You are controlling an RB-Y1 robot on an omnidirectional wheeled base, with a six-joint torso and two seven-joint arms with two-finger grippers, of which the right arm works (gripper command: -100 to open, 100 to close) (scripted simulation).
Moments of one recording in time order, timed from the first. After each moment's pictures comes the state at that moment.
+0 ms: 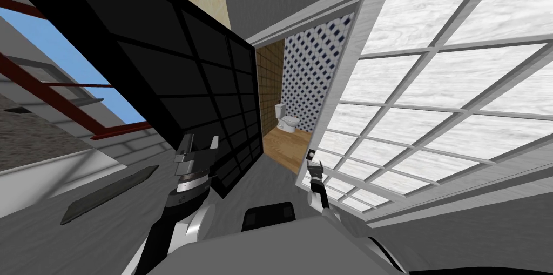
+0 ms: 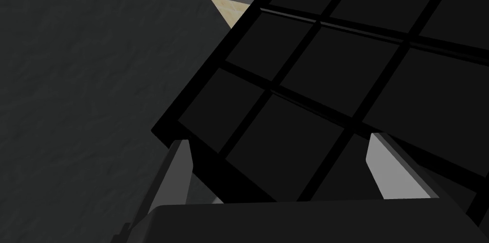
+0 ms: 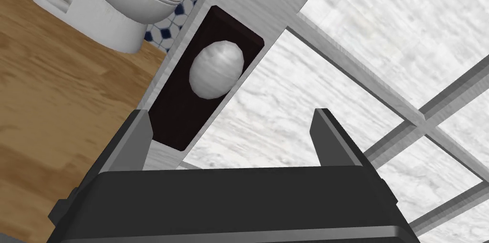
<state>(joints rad) -0.05 -0.18 -0.07 -0.65 -0.55 -0.89 -0.79</state>
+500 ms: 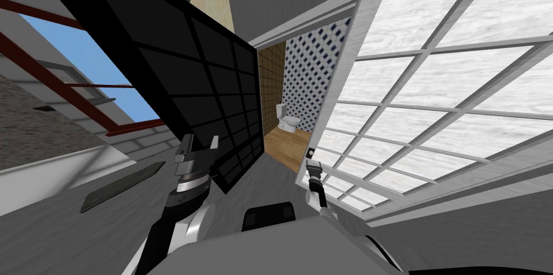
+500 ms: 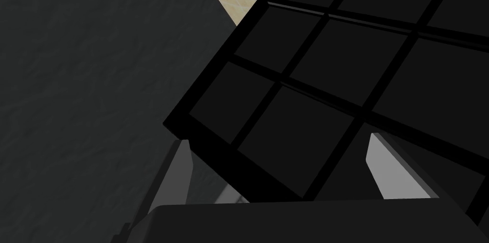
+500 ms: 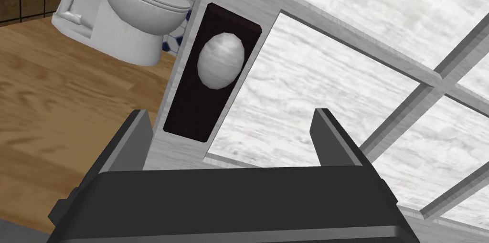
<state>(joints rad) -0.05 -0.16 -0.06 -0.66 -0.61 -0.89 -0.92</state>
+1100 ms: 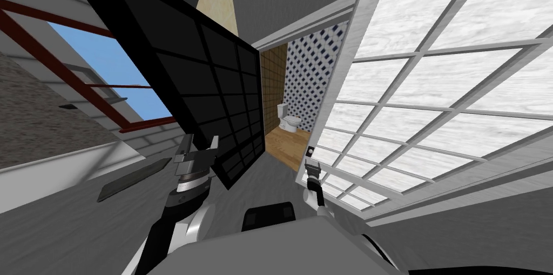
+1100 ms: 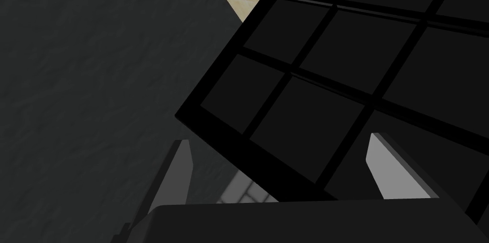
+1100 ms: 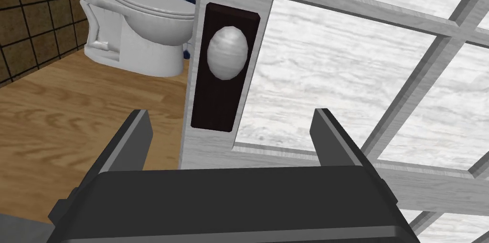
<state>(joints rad) -0.06 -0.14 -0.04 -0.68 -0.67 -0.89 -1.07</state>
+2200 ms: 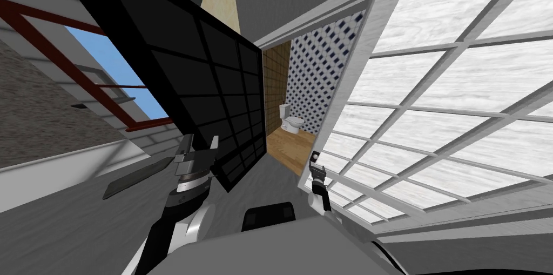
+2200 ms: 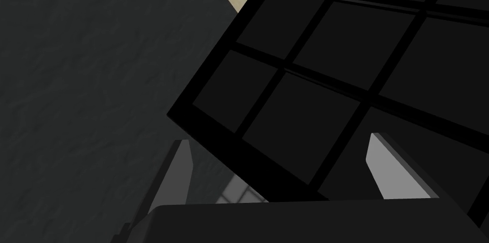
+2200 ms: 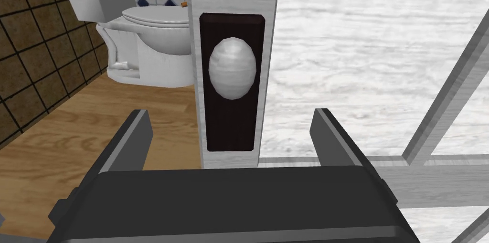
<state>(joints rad) -0.01 -0.20 -0.01 -0.69 -0.72 -0.89 -1.28</state>
